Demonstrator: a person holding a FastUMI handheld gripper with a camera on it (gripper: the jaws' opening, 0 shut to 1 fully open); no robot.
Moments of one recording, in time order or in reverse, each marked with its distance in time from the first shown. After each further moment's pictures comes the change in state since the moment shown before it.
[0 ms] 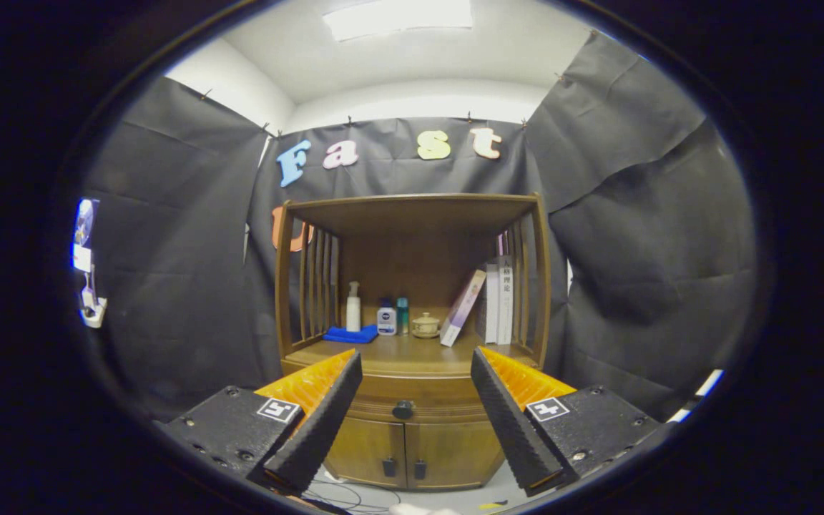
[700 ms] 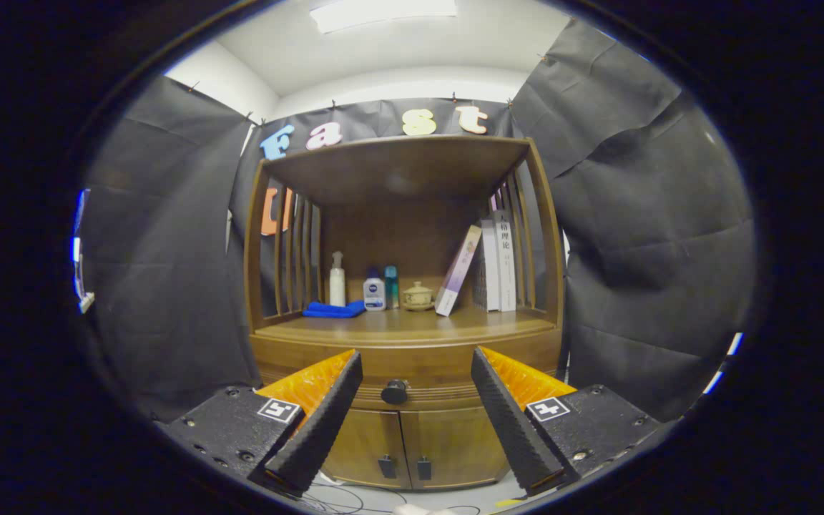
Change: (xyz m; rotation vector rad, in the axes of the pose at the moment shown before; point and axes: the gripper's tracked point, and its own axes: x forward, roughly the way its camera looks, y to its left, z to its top) arm 0.075 -0.017 -0.112 -0.004 0.035 -0.065
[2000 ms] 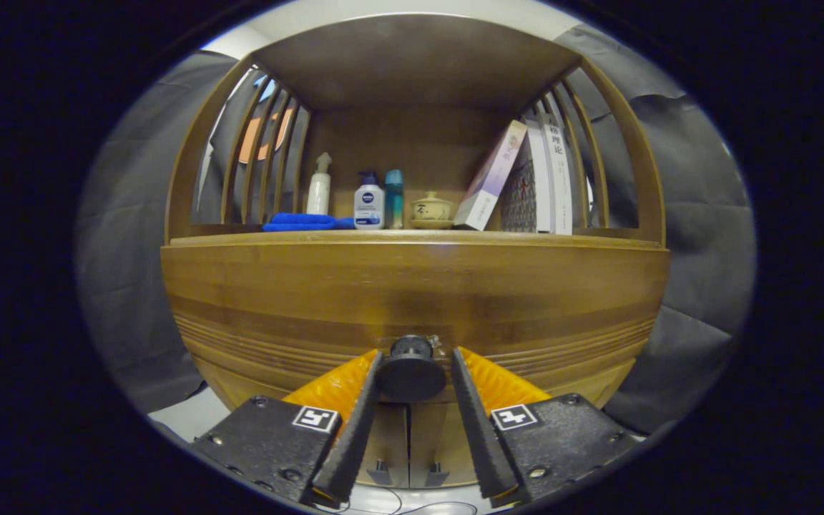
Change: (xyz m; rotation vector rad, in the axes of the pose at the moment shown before) arm 0.152 0.031 -0.129 -0.028 0.198 -0.027
